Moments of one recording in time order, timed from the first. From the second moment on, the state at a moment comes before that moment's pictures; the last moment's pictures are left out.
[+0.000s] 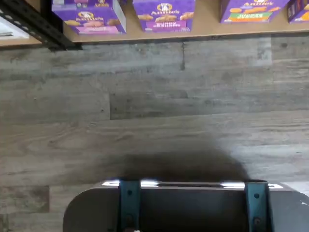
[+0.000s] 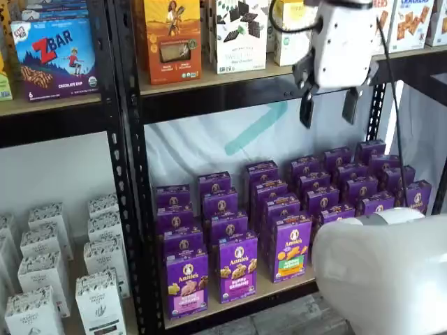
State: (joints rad) arm -0.04 -0.99 -0.76 0.08 1.72 -0.02
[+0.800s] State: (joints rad) arm 0.07 -1.00 -0.48 0.06 1.42 0.07
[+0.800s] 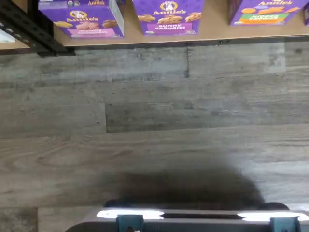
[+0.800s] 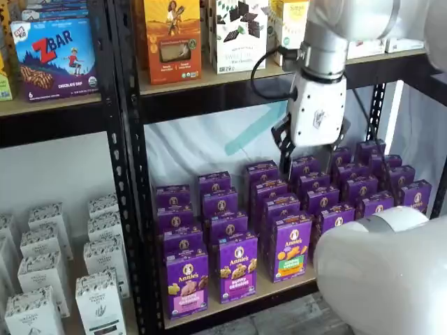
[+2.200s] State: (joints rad) arm 0.24 -0.50 -0.22 0.02 0.72 0.24
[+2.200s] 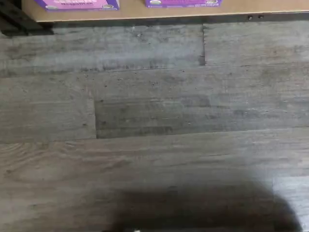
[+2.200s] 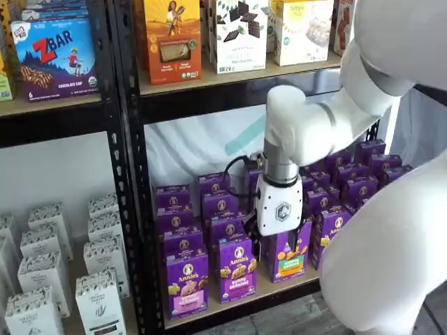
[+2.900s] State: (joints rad) arm 0.33 -0.09 -0.30 0.10 0.36 0.24
